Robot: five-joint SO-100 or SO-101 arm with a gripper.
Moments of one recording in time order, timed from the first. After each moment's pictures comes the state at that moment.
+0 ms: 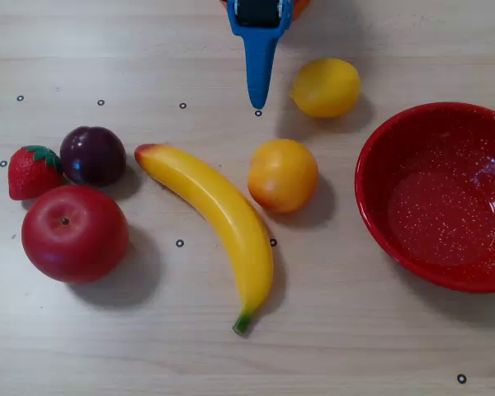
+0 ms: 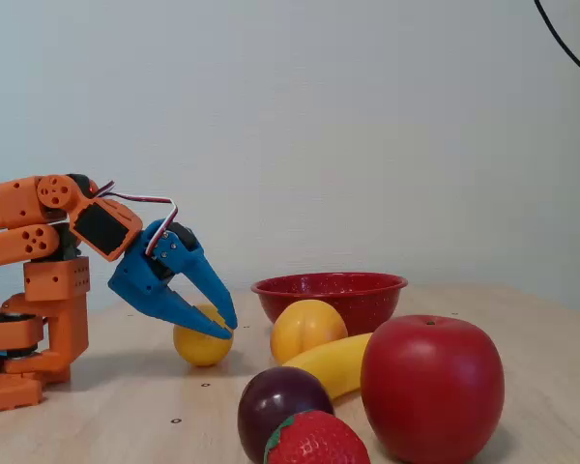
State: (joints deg) arm -1.5 184.5 177.9 50.5 0.8
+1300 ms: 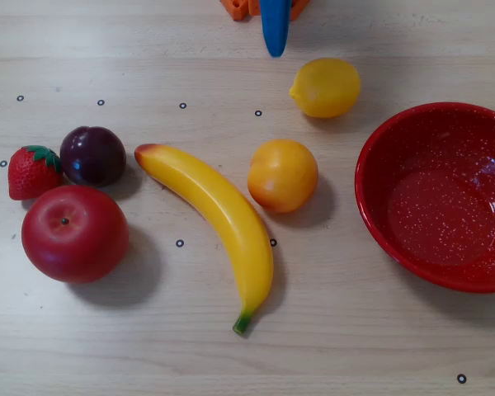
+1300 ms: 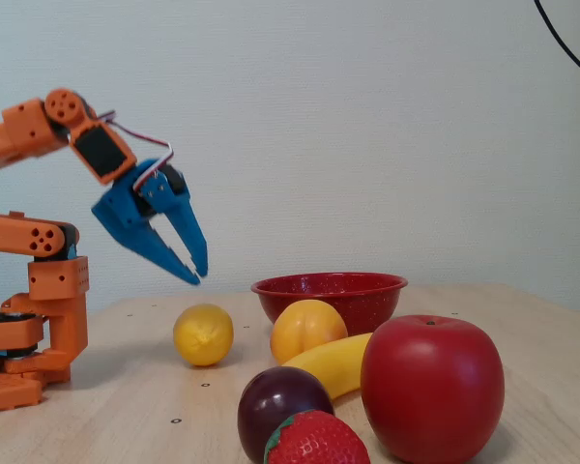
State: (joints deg) arm 5.7 161.0 141.5 74.9 -10.4
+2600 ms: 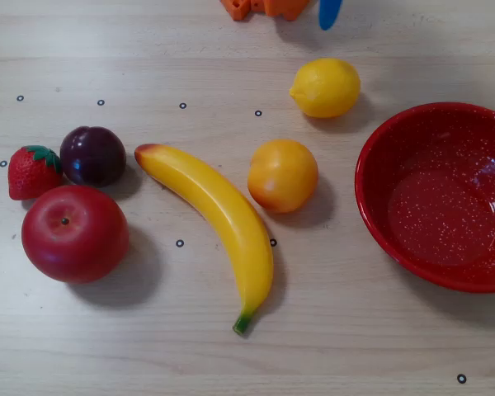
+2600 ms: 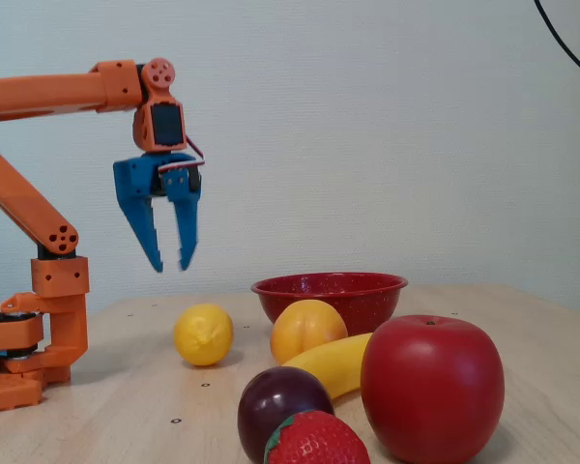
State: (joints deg) arm 29.1 124.4 112.8 95.9 -29.8
